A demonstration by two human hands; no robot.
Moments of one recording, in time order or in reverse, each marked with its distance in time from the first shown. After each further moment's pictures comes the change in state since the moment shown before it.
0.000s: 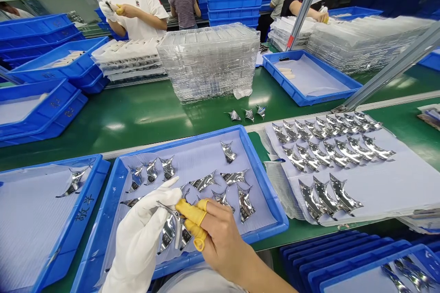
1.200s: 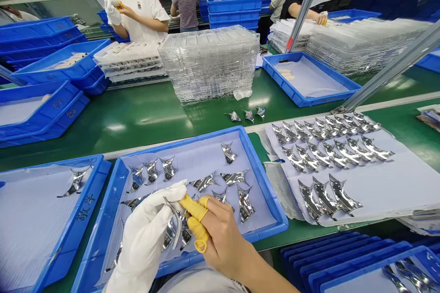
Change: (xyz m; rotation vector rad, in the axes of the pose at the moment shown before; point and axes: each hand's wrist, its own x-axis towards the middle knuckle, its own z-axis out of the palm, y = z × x) left_hand -0.005 0.001 0.006 -0.103 0.069 -0.217; right_hand 0.003 -0.004 -0.007 -0.098 -0.045 -0.020
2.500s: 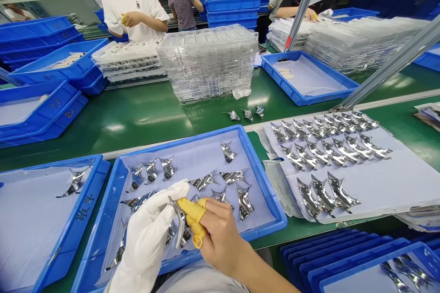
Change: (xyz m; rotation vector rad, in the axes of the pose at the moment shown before) left_hand -0.006 -0.010 -0.004 0.085 -0.068 0.004; right_hand -0.002 0.003 0.010 0.042 0.057 0.003
